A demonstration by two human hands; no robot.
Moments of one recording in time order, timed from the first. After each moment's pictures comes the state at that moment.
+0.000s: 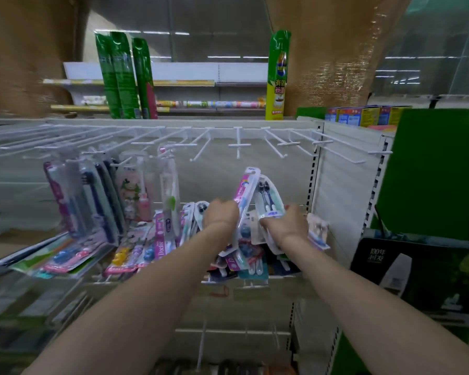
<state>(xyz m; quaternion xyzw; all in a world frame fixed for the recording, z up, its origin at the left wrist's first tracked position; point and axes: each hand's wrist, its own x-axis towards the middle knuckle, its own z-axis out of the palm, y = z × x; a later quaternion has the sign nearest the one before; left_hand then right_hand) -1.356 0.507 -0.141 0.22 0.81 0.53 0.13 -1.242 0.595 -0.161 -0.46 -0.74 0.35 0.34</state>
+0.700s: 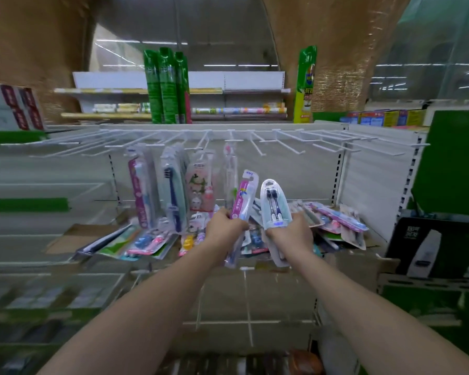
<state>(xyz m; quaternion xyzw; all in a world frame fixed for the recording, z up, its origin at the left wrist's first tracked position) -1.411 0.331 -0.164 0.30 0.75 0.56 0.18 -1.295 0.427 -0.181 -0.48 -0.71 0.37 0.38</state>
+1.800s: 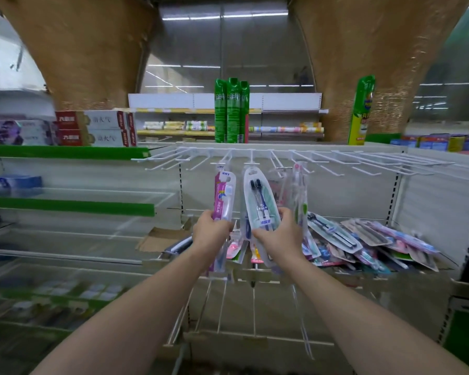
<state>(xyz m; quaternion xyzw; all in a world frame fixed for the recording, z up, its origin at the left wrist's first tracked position) -1.521 0.156 -0.131 0.23 0.74 0.62 0.09 -1.408 0.267 -0.146 -0.30 -0.76 0.40 0.43</state>
